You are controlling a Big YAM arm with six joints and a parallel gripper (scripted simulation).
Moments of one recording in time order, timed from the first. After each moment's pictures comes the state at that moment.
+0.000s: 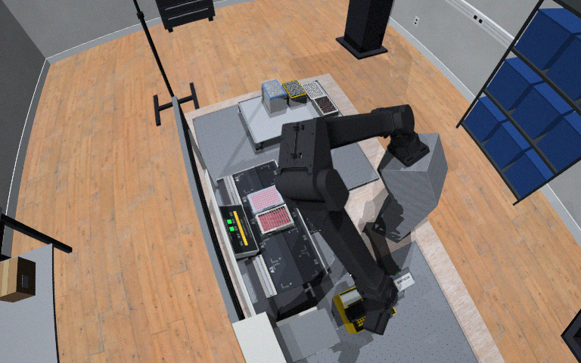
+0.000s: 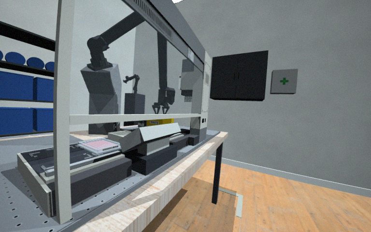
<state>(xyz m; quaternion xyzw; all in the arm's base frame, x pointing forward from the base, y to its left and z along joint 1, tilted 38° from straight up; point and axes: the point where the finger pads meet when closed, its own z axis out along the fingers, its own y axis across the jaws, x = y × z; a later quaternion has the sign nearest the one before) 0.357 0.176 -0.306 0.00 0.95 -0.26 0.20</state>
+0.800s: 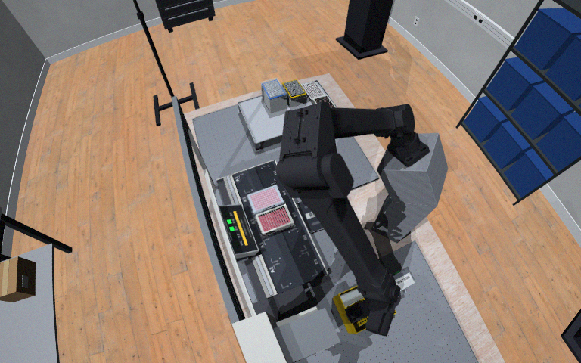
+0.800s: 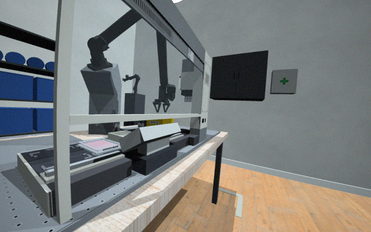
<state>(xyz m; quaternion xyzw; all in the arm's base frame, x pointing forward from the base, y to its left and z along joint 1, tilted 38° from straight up) 0.352 0.191 -0.285 -0.01 0.95 -0.26 0.20</state>
